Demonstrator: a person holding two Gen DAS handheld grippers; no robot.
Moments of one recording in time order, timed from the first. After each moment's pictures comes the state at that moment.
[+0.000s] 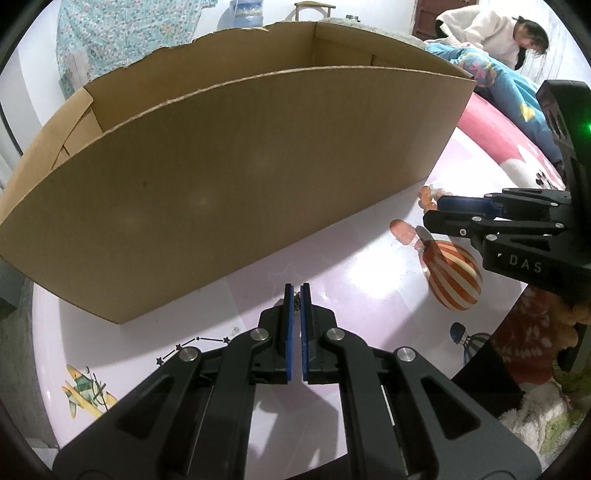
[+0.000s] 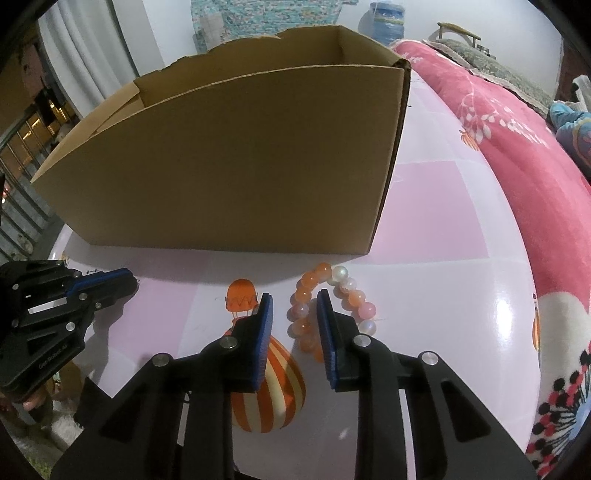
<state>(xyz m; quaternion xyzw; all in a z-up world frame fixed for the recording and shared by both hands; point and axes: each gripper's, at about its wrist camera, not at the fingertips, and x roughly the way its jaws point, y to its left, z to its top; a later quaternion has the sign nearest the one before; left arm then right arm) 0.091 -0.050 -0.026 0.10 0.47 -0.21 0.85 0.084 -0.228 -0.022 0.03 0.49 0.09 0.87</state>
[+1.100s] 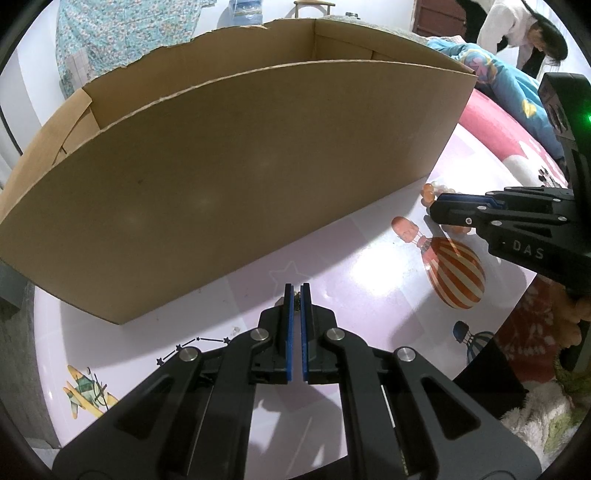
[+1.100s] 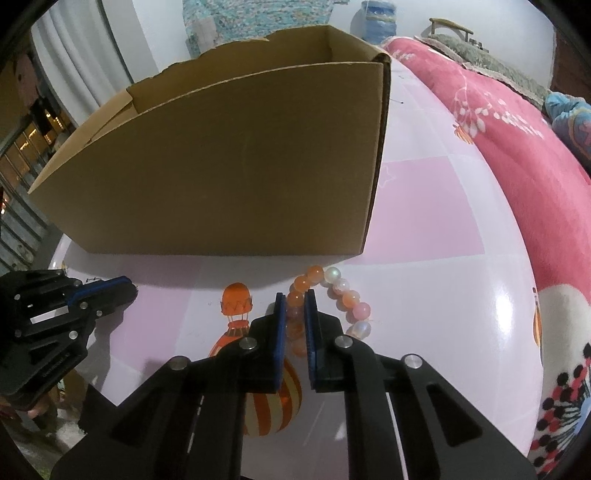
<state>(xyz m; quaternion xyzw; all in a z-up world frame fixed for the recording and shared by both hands) 0.092 -0.058 -0.030 0.11 0.47 -0.20 0.85 0.086 -0.237 -0.022 0.05 0.49 0.08 0.87</state>
